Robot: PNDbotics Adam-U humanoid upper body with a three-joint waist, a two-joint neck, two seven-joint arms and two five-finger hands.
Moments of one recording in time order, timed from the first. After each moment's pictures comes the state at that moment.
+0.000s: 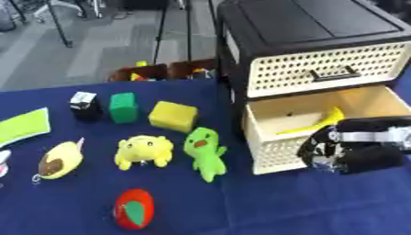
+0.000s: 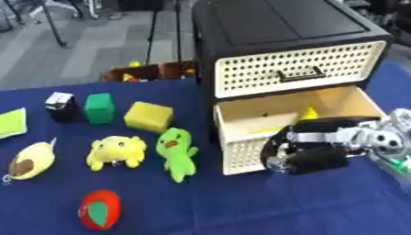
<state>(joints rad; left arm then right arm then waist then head) -0.32 0.38 0.06 -1.99 -0.27 0.00 0.59 -0.52 -1.14 0.27 -1.95 0.25 0.36 0.80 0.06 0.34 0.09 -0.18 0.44</state>
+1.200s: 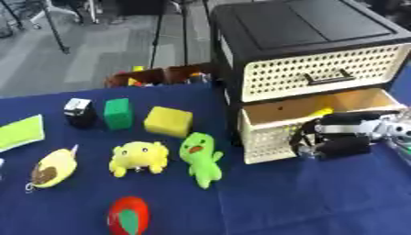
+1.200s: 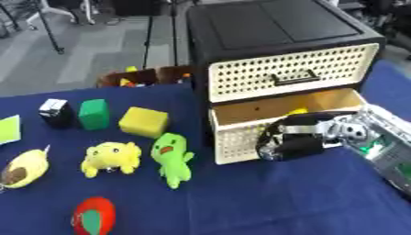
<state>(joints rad) -0.31 0.36 0.06 -1.99 -0.26 0.00 0.59 -0.65 -1.04 0.31 -1.73 0.38 0.23 0.78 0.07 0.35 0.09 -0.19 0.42</state>
